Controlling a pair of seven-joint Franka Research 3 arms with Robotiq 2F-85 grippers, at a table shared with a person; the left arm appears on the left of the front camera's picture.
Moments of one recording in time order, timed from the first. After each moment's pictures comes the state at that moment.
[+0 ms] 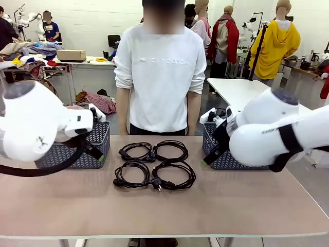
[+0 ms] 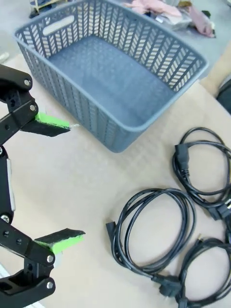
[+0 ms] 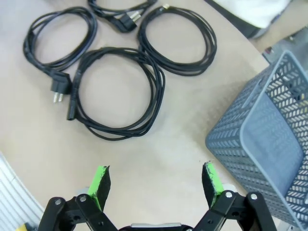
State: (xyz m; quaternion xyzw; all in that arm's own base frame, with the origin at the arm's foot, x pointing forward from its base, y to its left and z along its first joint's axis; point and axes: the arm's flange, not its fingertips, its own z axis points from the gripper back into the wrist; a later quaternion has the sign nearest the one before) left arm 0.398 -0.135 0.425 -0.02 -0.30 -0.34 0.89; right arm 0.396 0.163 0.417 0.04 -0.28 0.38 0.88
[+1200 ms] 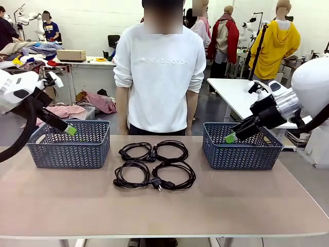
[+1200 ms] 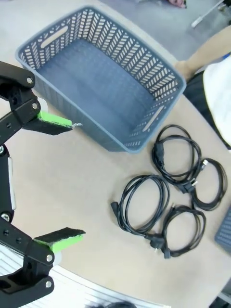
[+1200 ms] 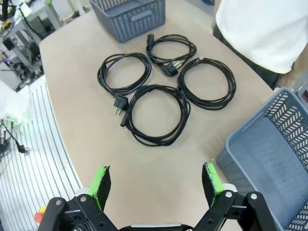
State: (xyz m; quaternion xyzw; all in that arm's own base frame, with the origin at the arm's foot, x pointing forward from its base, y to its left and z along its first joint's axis) left arm 0.396 -0.023 0.509 -0.17 -0.32 -0.37 0.85; right arm 0.393 0.062 0.493 0.23 -0.32 0.42 0.82
